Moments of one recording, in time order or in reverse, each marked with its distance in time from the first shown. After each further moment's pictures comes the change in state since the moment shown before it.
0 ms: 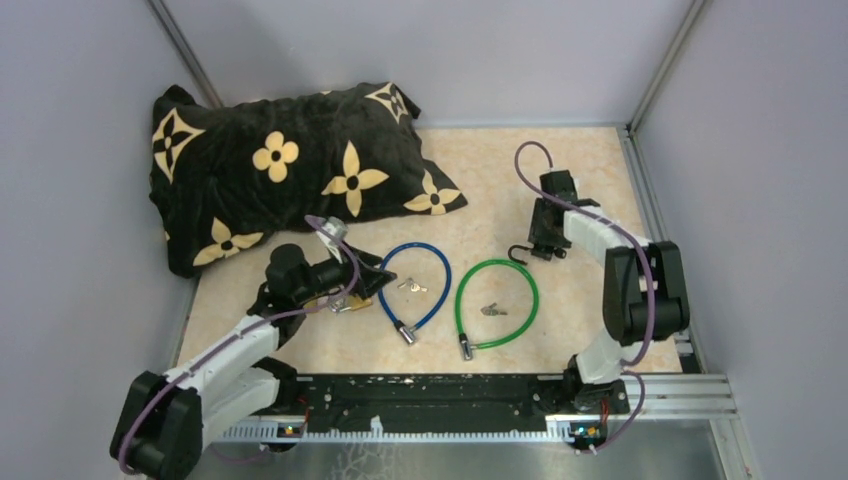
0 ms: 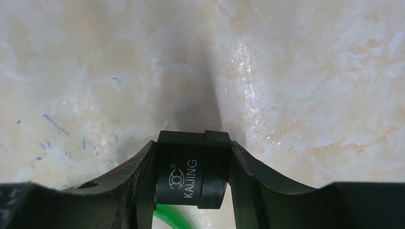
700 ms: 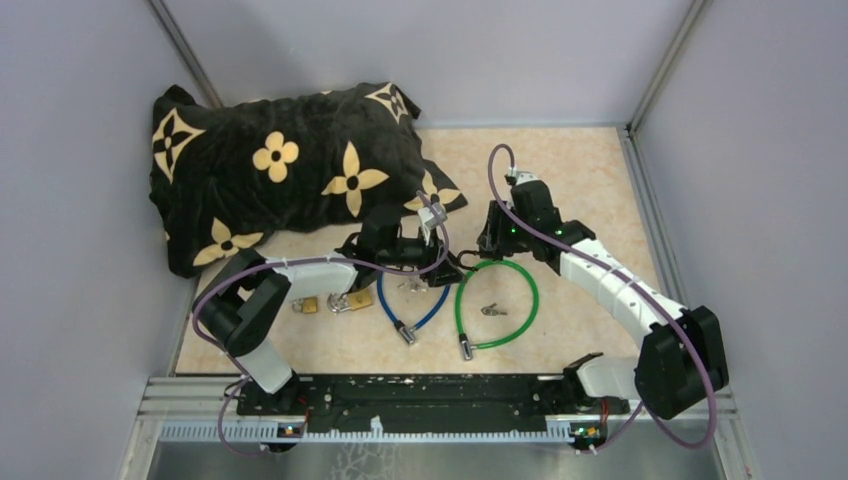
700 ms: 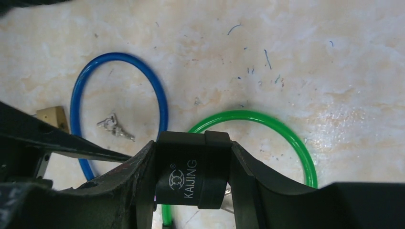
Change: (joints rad) left arm -0.370 0.787 0.545 0.050 0.134 0.176; right arm 0.299 -0.384 -0.095 0.021 -0.227 0.113
